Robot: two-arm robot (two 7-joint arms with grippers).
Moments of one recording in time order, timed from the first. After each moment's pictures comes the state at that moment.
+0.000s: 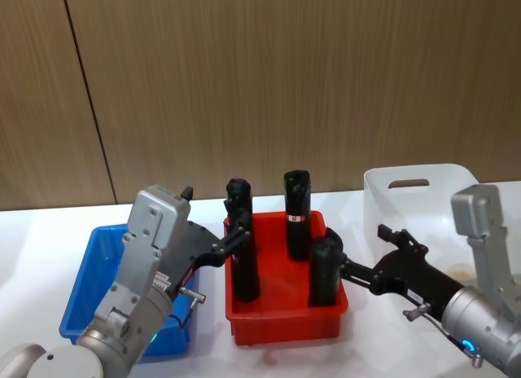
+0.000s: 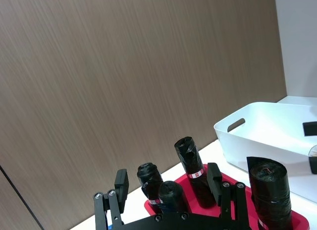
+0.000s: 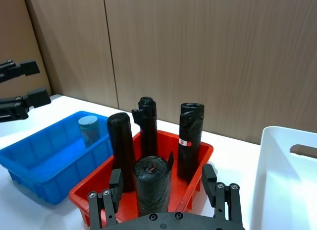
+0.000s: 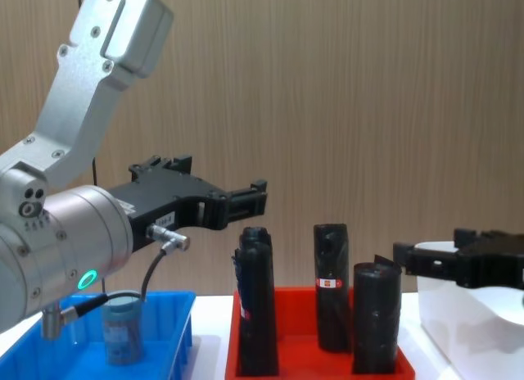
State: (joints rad) left arm -0.24 0.38 0.45 -1.63 -0.20 0.01 -0.01; right arm 0.12 0.31 -0.23 -1.61 0.31 0.16 0.33
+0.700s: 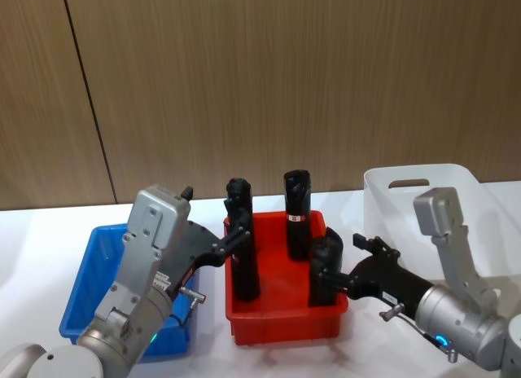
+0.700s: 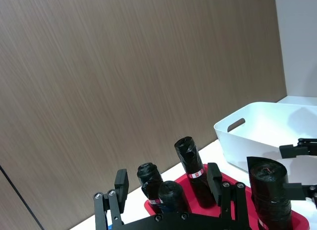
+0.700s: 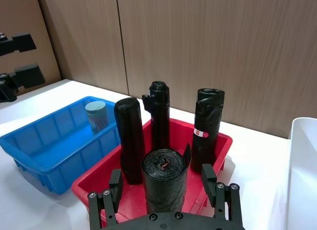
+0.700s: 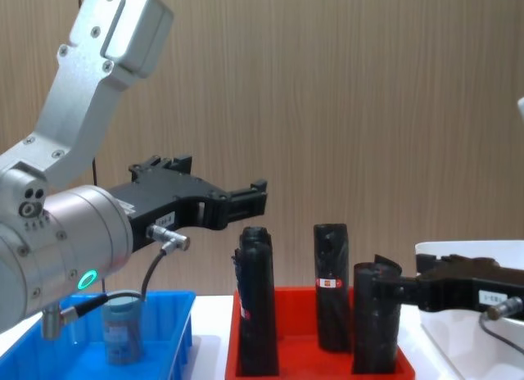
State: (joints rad) left arm -0.24 0.38 0.45 -1.63 -0.20 0.01 -0.01; right arm 0.21 0.26 -0.27 -1.46 0.26 0.17 0.41
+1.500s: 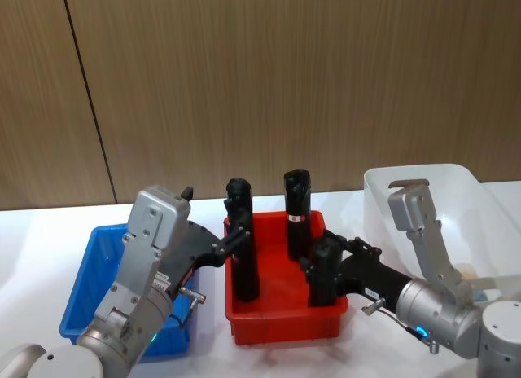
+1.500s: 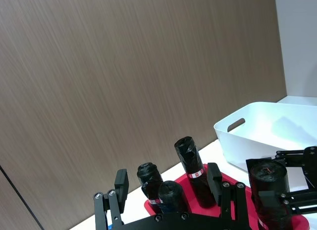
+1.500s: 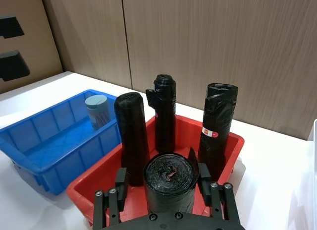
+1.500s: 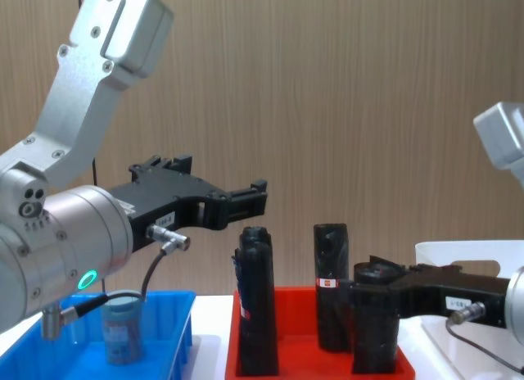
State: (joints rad) left arm -0.24 0.38 0.45 -1.63 -0.20 0.01 -0.01; right arm 0.30 0.21 -0.29 -1.33 0.22 0.16 0.43
